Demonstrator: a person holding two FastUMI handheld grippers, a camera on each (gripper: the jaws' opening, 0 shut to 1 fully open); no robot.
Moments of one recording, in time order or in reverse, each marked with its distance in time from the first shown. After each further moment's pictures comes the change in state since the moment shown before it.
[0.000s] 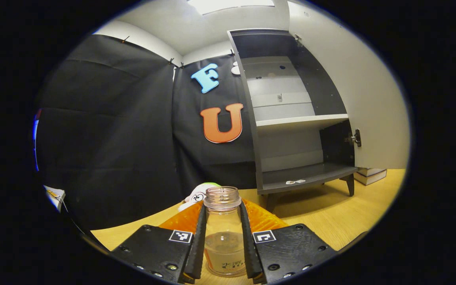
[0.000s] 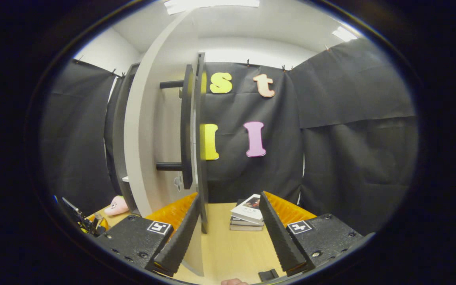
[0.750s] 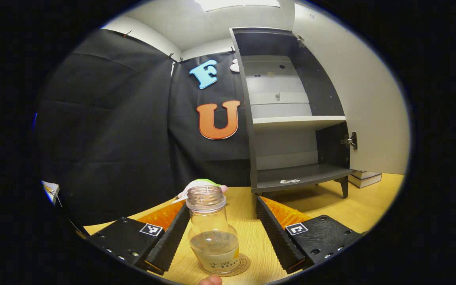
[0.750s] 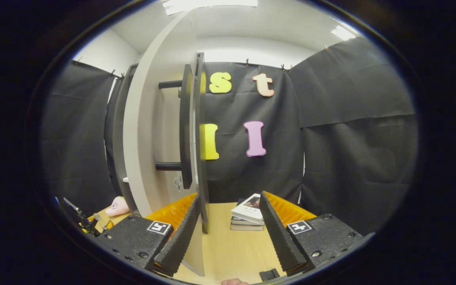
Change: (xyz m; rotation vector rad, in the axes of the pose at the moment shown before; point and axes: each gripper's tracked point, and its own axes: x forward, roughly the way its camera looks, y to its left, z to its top) left arm 0.004 -0.005 -0.001 -0.032 0.019 -0.042; right arm -0.186 -0.170 -0.019 0.007 -0.001 0.004
